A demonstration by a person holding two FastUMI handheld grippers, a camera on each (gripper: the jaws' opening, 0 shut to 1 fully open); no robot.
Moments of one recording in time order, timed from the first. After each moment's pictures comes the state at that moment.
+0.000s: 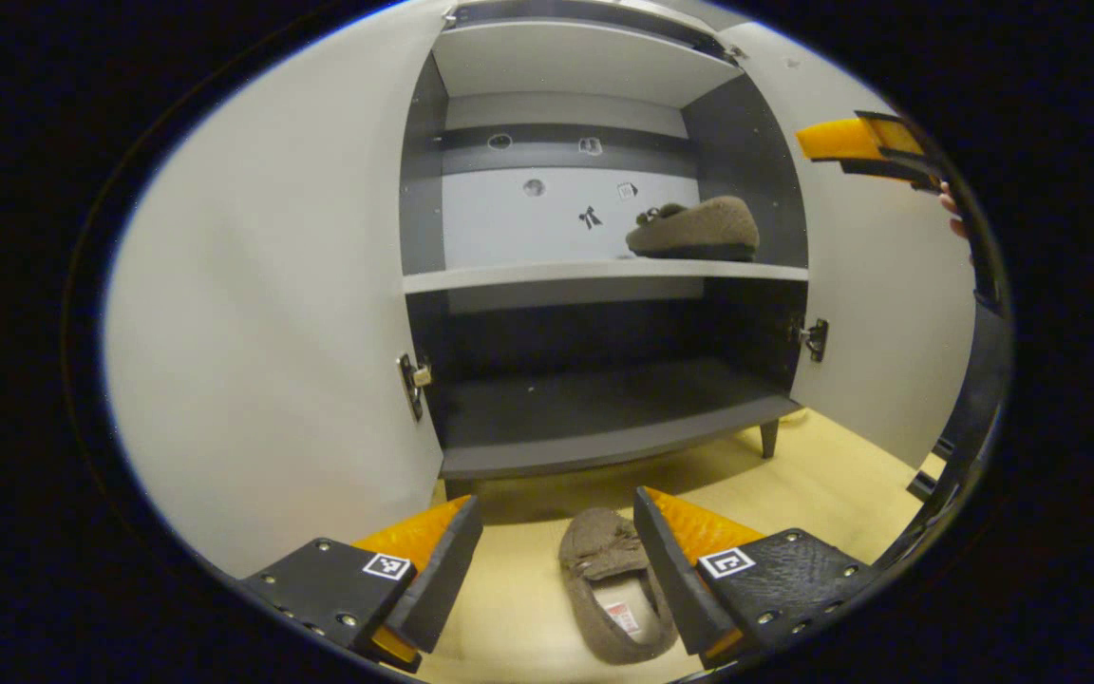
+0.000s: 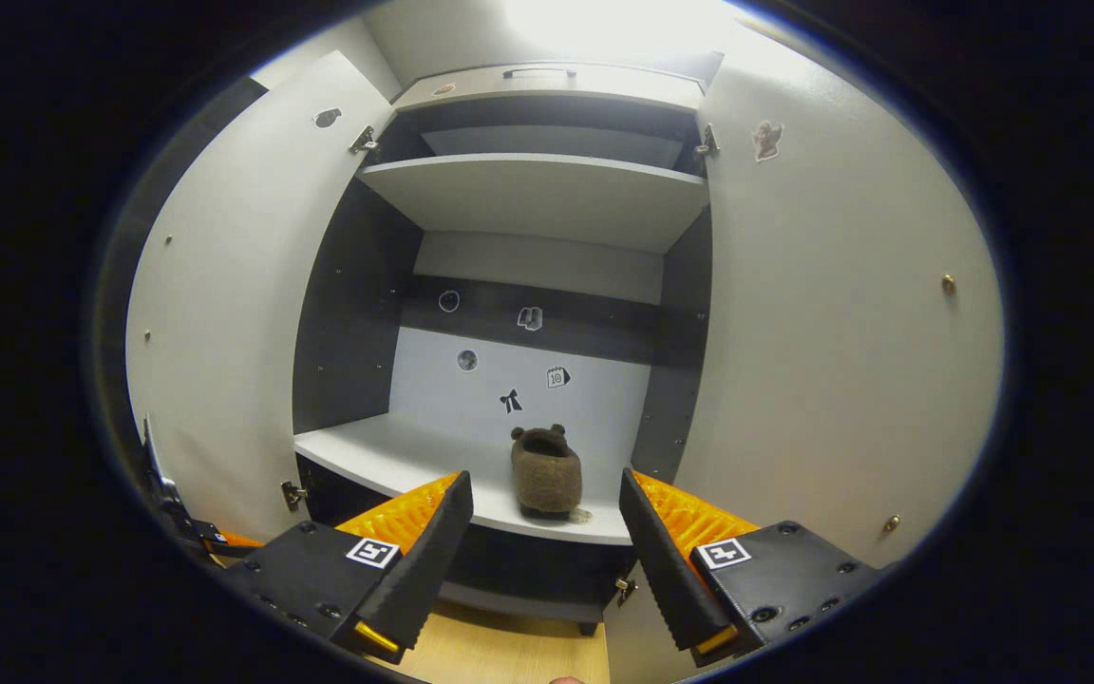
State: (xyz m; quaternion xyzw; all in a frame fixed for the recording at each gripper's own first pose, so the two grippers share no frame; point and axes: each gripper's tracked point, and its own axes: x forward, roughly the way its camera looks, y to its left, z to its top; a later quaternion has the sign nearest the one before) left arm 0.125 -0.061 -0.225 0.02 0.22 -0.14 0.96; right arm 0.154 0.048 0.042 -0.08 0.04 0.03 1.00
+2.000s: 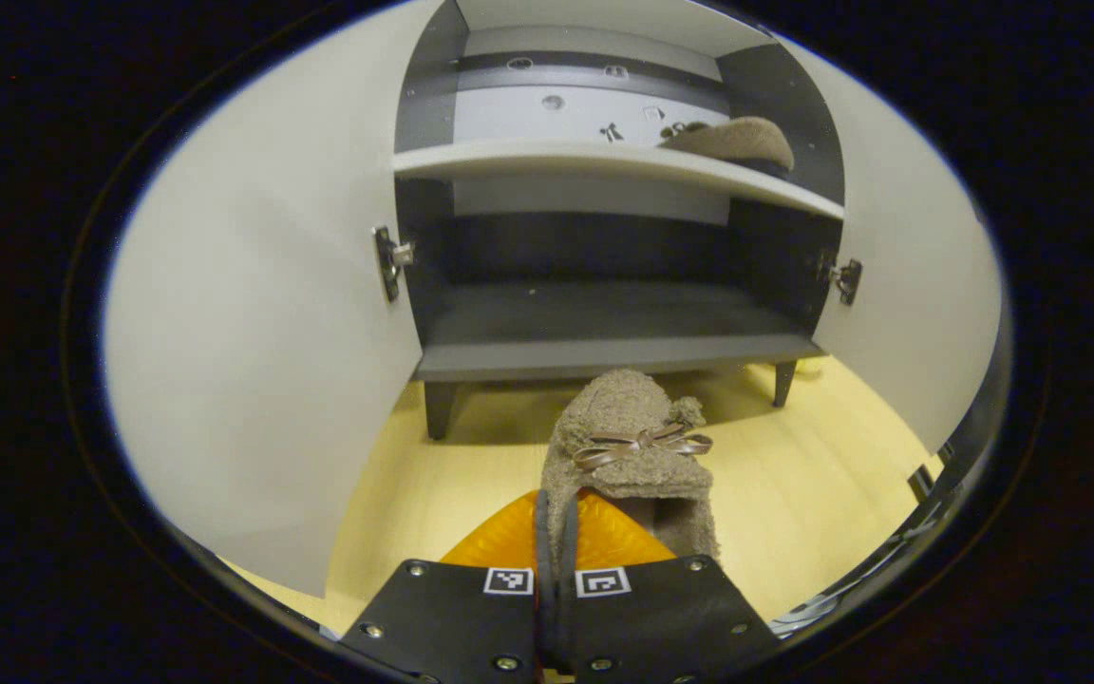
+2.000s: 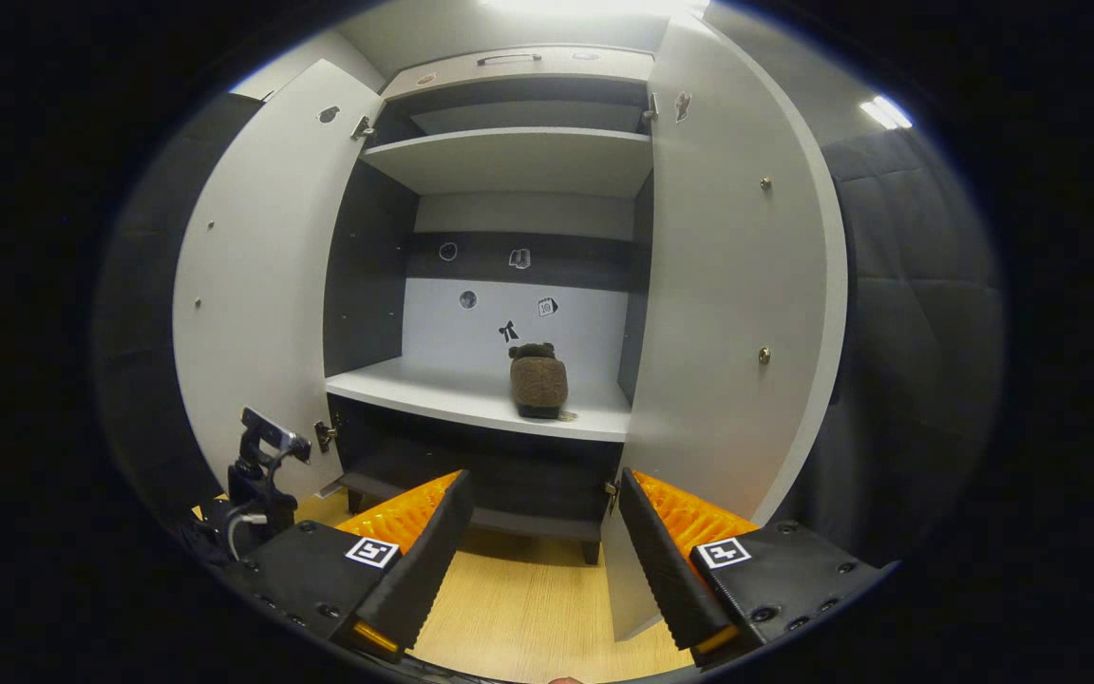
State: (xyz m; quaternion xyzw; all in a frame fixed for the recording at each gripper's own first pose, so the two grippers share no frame) left arm 0.125 -0.065 -0.275 -0.02 0.30 -0.11 0.95; right arm 0.058 0.030 -0.003 -0.04 0.12 0.04 0.99
